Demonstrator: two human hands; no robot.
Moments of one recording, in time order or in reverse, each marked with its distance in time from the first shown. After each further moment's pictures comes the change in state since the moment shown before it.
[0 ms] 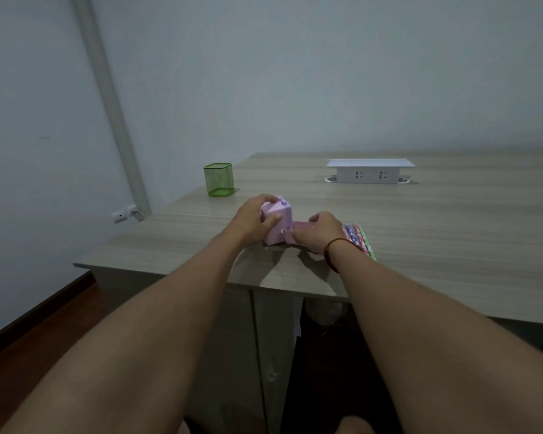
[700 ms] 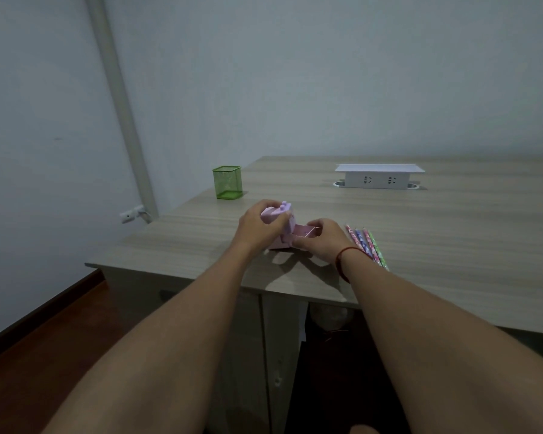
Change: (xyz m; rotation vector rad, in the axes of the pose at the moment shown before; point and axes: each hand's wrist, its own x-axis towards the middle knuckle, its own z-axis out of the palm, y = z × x) left_hand -0.016 -0.004 0.005 -0.292 0.169 -0.127; right_hand 0.005 0.007 0.007 0.073 -0.153 -0.101
